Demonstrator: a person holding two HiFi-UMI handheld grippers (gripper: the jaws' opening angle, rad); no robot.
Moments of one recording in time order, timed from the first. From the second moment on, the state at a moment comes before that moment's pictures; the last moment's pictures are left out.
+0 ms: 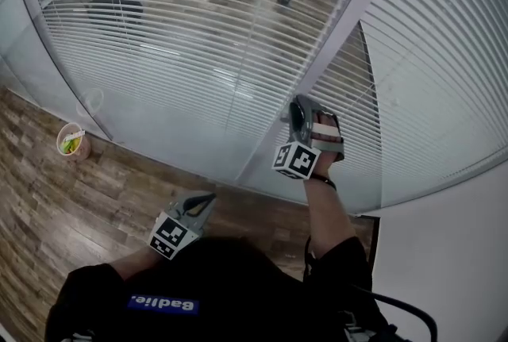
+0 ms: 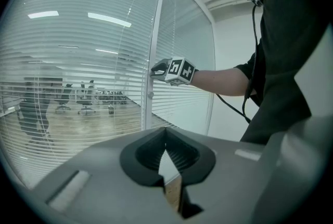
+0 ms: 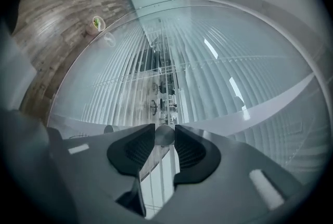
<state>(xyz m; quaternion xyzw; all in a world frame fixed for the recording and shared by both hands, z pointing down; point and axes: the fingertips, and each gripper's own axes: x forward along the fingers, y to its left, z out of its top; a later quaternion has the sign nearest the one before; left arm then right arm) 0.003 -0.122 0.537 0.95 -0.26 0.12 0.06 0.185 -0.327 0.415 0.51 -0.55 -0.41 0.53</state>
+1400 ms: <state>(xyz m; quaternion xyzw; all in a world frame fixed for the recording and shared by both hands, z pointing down) -0.006 -0.077 0.556 0.98 -0.14 0.10 0.08 0.152 -0.207 0.439 0.64 -0.61 -0.25 0.40</state>
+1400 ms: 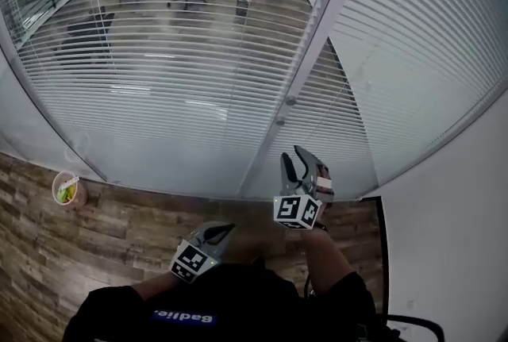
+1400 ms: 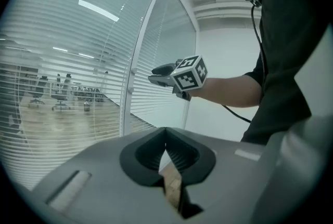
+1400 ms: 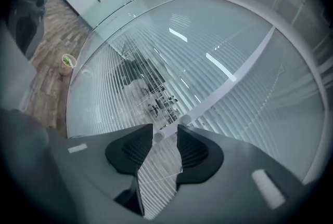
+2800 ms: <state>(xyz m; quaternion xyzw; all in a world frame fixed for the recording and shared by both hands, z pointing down) 0.049 0.052 0.544 0.97 -0.20 0.15 0.07 0.135 0.003 0.527 0.60 -0.78 -0.03 0.18</state>
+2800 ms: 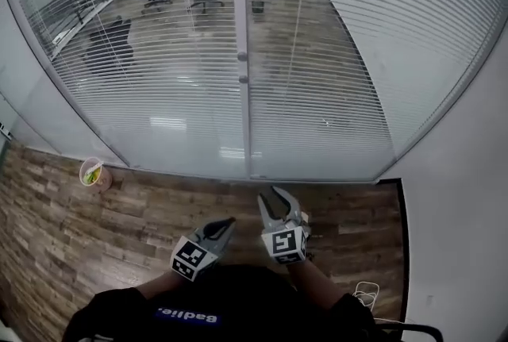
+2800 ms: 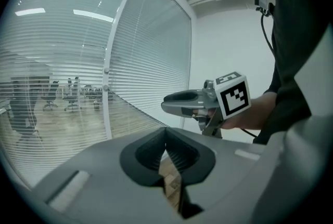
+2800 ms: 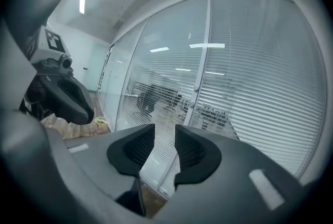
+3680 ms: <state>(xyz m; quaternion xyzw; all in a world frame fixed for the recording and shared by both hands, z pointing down) 0.017 0.056 0.542 0.99 -0.11 0.13 0.03 0.055 0.050 0.550 0.55 -0.82 0.09 0.10</state>
